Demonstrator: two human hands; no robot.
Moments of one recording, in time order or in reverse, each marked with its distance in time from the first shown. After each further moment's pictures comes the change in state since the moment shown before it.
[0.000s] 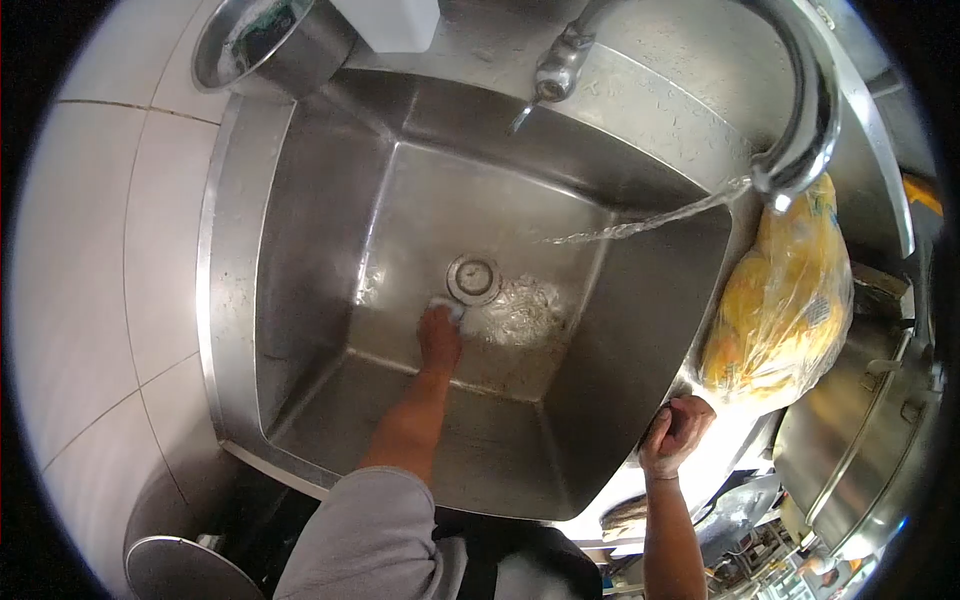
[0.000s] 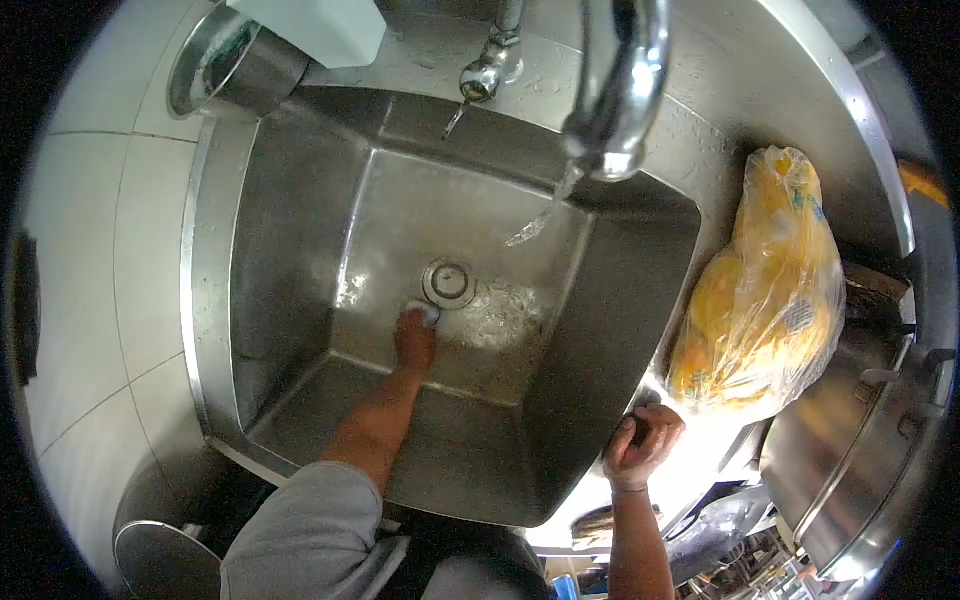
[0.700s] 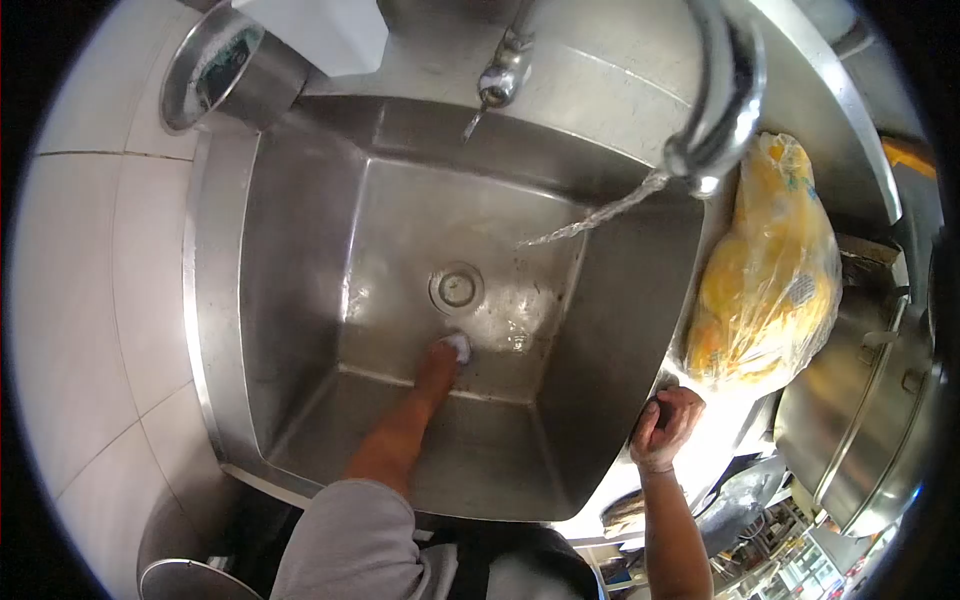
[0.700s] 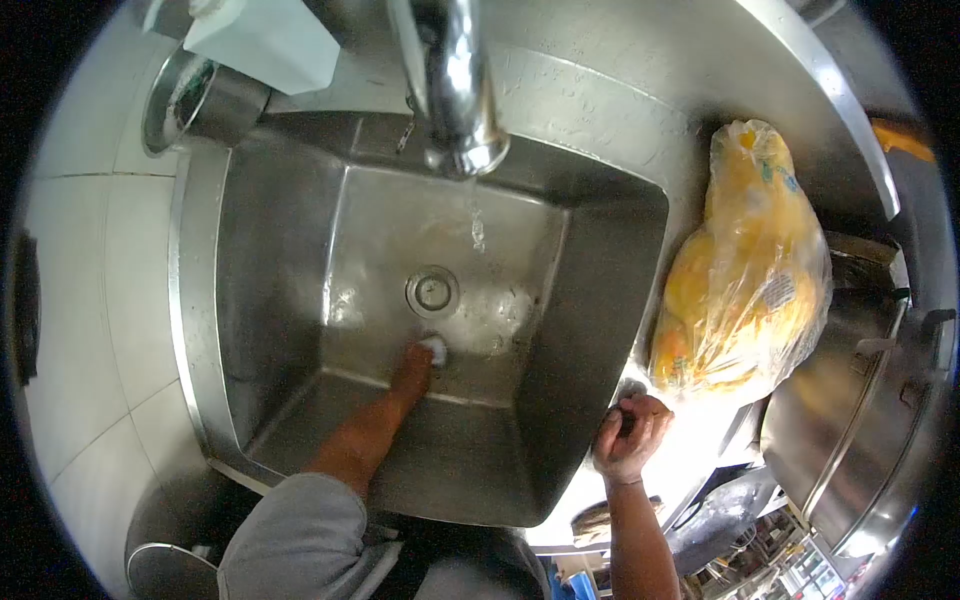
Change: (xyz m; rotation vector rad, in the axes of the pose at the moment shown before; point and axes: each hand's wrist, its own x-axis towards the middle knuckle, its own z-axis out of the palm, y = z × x) left_hand -0.033 -0.023 0.012 0.151 -0.245 0.321; right_hand 0.002 0.000 0.001 -0.065 0.042 -0.012
